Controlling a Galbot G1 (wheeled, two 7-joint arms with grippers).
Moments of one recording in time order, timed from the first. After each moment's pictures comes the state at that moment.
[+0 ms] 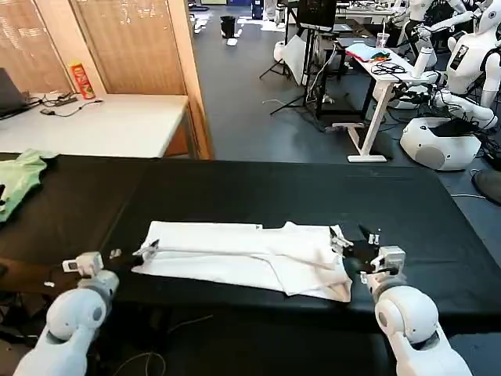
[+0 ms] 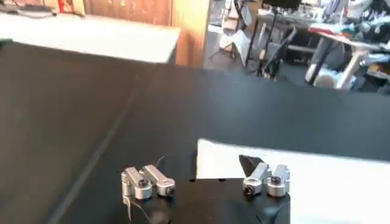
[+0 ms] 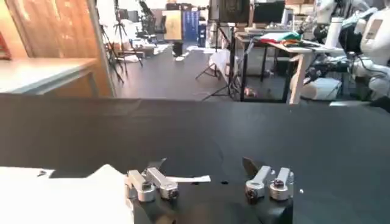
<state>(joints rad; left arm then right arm) 1.29 -1.08 -0.62 -1.83 -0.67 0.53 -0.07 -1.26 1.17 0.52 2.04 0.45 -0.55 0.14</state>
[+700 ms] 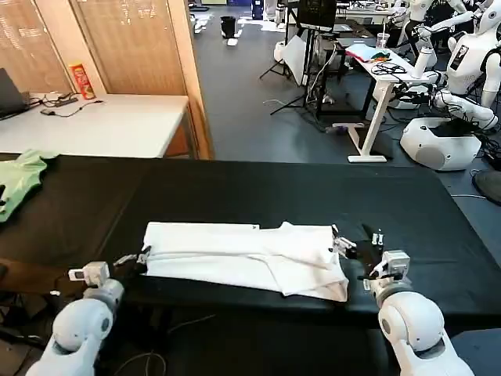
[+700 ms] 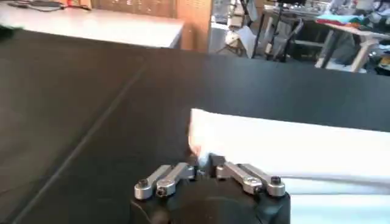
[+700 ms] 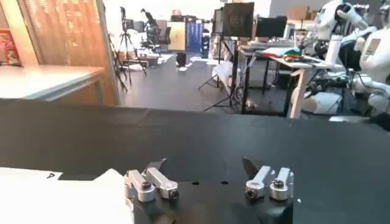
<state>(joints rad) 1.30 -1.12 -0.62 -1.83 -0.56 0.53 -0.04 -1.28 1.18 0.53 2.06 0.39 -0.52 0.11</state>
